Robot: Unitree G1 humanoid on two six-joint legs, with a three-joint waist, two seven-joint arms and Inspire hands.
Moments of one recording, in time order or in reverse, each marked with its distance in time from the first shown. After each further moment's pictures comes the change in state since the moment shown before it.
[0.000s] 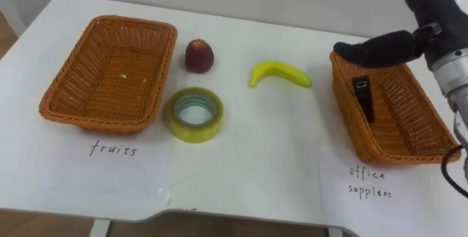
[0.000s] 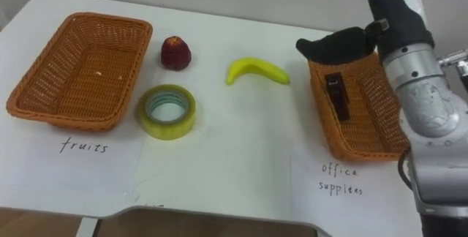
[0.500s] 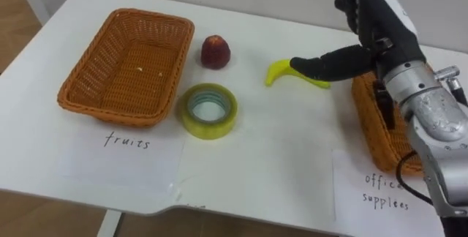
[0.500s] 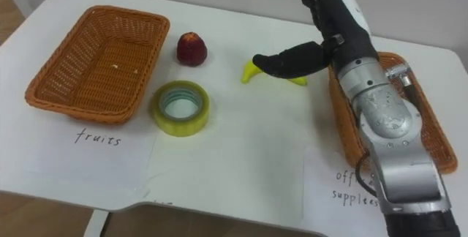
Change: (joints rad) left arm -0.002 -0.006 -0.009 -0.013 0.004 0.020 -0.015; right arm -0.009 0.080 0.080 0.044 0.130 0.042 0.017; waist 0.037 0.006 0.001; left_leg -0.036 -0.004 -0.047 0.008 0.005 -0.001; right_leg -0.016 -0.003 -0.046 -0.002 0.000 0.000
